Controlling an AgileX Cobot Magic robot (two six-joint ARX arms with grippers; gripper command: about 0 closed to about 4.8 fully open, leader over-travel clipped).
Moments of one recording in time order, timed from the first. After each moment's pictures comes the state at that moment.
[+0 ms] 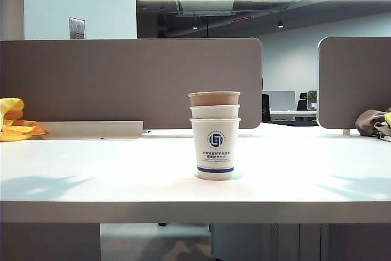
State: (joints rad) left arm -0.39 1.04 1.32 -0.62 0.12 -0.10; right arm 0.39 1.04 1.24 -0.54 -0.26 -0.05
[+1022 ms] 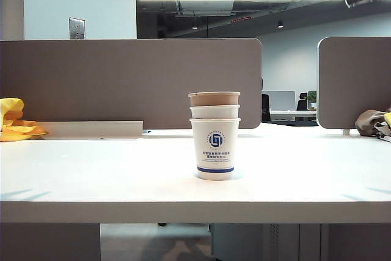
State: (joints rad) left arm -0.39 0.68 0.73 -0.35 0.05 -0.08; right arm 0.39 0.71 0.65 -0.25 -0.16 0.01
